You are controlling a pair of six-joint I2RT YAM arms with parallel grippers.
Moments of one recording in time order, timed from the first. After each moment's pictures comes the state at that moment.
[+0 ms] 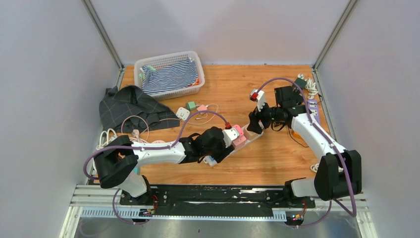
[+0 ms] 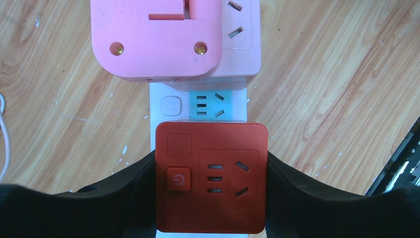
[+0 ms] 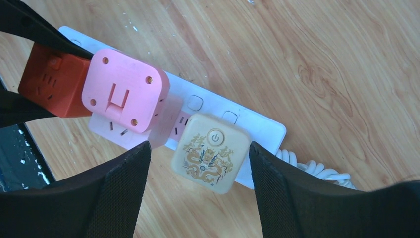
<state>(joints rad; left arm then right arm) -1.08 1.51 0.78 0.03 -0.08 0.00 0.21 1.33 0.97 -0.55 -0.68 -0.55</state>
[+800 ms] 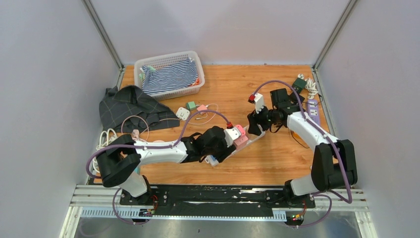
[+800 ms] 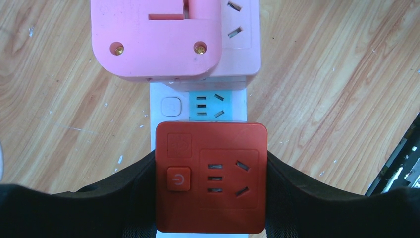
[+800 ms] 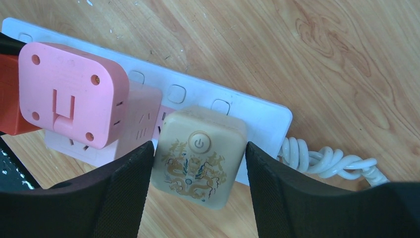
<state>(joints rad) -1.08 1.54 0.80 0.05 -0.06 0.00 0.21 1.42 0.94 -0.52 -0.54 -0.49</state>
